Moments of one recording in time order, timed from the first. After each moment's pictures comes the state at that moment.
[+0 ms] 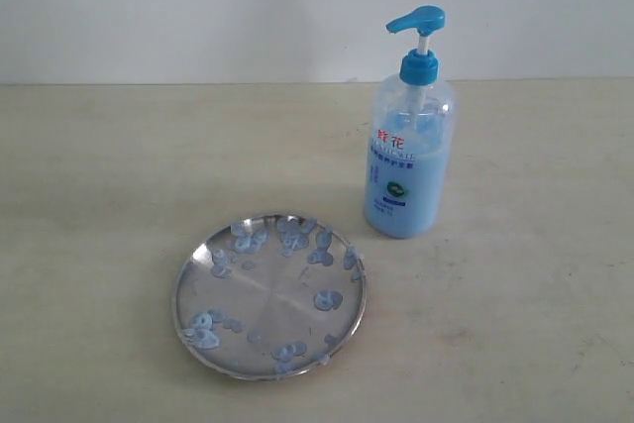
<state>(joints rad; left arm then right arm) -0.52 0.01 -0.59 -0.16 1.03 0.39 -0.01 0.00 0.00 -0.08 0.39 -0.09</state>
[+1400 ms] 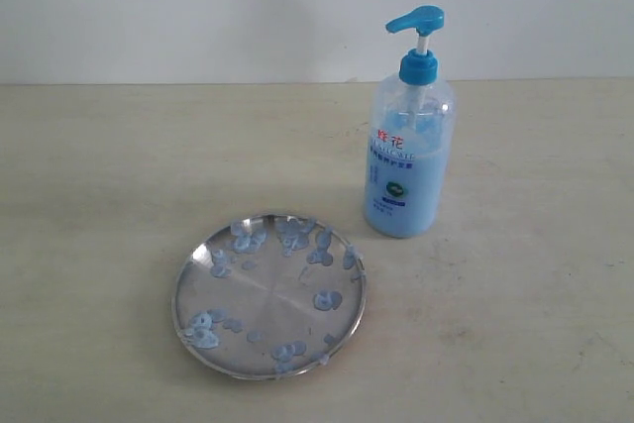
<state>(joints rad) 0.07 0.00 0.00 -0.11 0.41 -0.10 -0.01 0.00 0.00 -0.08 0.38 -0.09</state>
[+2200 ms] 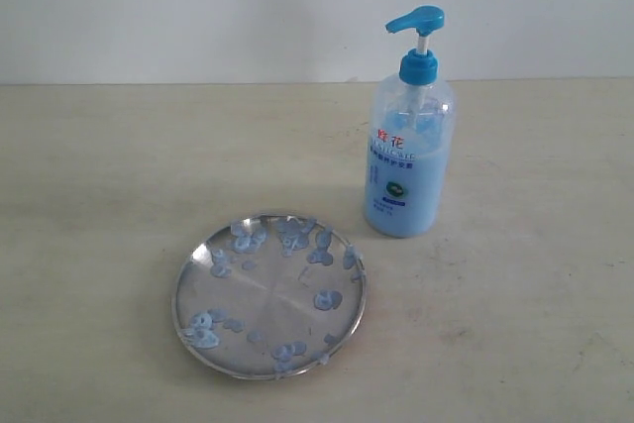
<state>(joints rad) 0.07 0.00 0.00 -0.11 0.41 -0.10 -0.01 0.00 0.00 -0.03 0.31 0.04</state>
